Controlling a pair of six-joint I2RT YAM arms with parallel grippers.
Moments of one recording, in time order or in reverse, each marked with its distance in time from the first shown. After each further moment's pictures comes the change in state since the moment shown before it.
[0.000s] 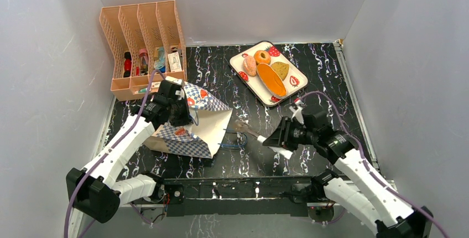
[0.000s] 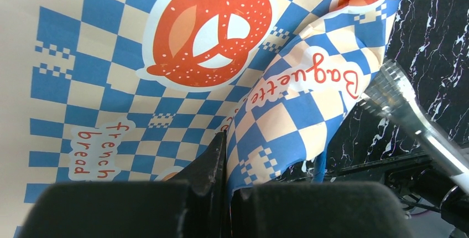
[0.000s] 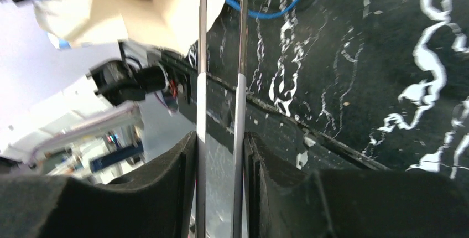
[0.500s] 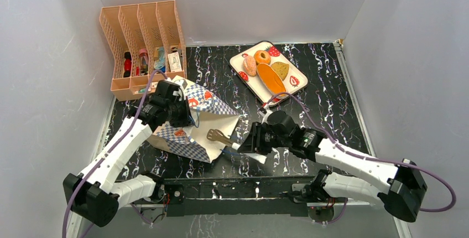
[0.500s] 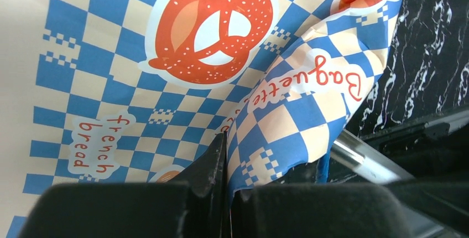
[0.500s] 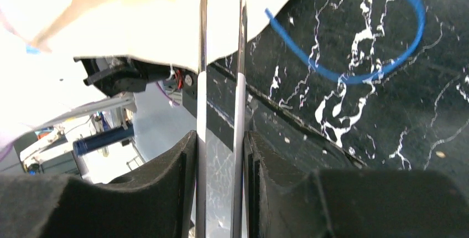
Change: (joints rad) left arm 0.000 -0.017 0.014 -0.013 0.074 0.049; right arm 0.475 0.265 0.008 0.330 0.229 0.182
